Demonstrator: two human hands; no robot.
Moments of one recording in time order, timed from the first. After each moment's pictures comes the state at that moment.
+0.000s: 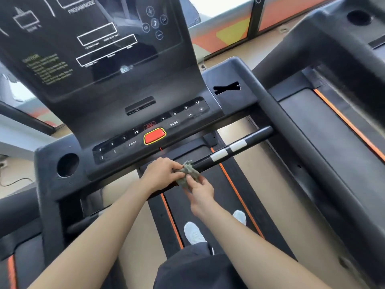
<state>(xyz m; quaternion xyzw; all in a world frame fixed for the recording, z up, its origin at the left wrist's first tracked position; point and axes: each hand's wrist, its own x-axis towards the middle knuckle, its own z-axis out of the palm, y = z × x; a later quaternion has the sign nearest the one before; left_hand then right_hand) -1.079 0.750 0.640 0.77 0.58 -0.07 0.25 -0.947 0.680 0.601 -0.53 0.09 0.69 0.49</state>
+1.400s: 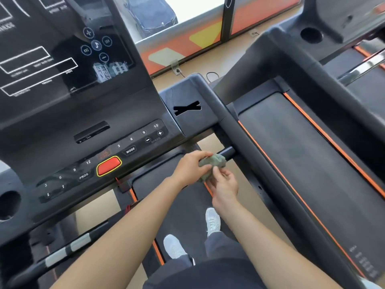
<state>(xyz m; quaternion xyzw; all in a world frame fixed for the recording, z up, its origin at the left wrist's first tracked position) -0.876 0.824 0.620 0.72 0.55 0.08 0.42 -0.773 0.747 0.602 -0.59 0.10 0.56 0.58</state>
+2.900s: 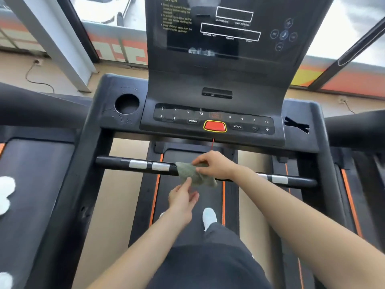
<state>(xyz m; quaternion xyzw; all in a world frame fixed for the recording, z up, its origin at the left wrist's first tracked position) -1.057 0.624 0.604 -0.23 0.57 0.55 0.56 -0.978 0.779 0.636 -0.34 -0.85 0.38 -0.12</state>
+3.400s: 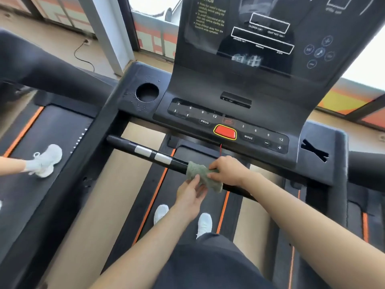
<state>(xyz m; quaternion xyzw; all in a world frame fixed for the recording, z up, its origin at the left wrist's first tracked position) -1.018 0.654 0.605 -0.28 0.47 0.65 0.54 -0.956 0.809 0.640 -0.24 -0.92 0.23 -0.22</state>
